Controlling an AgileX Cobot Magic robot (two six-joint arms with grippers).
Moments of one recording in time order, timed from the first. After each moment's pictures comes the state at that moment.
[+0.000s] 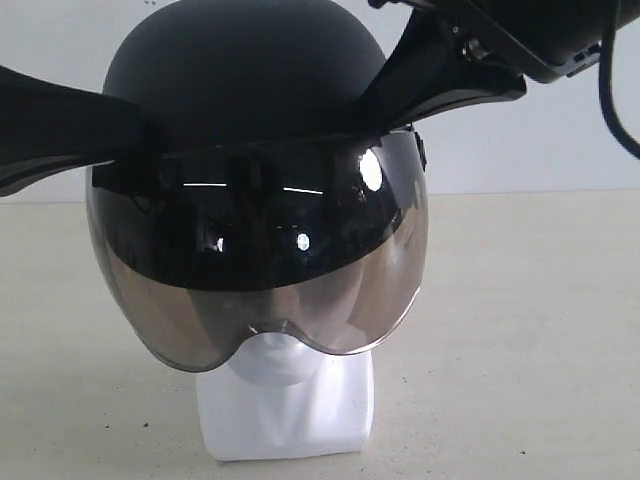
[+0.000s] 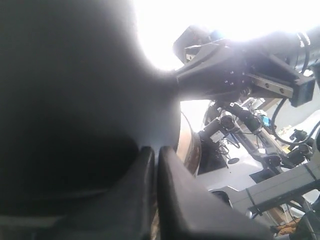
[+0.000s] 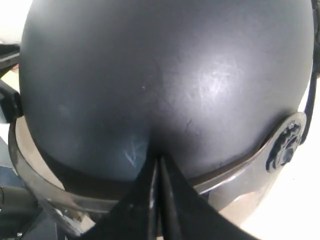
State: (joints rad) left arm 0.00 1.18 -0.83 1.64 -1.27 -2.02; right arm 0.72 1.33 -1.40 0.42 1.02 -0.08
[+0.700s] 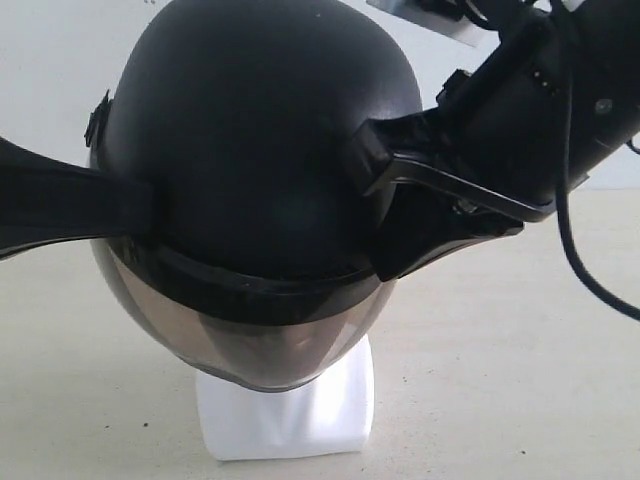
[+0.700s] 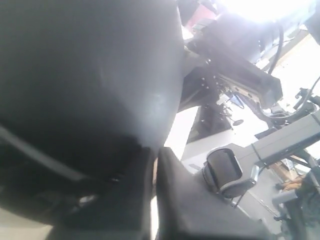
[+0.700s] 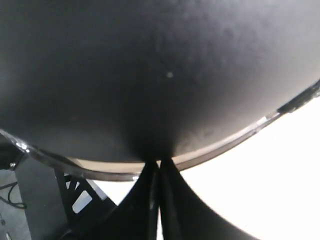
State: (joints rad) left arm -0.02 1.15 -0.78 1.72 -1.30 -1.96; right arm 0.74 1.35 -1.30 0.43 1.13 -0.07
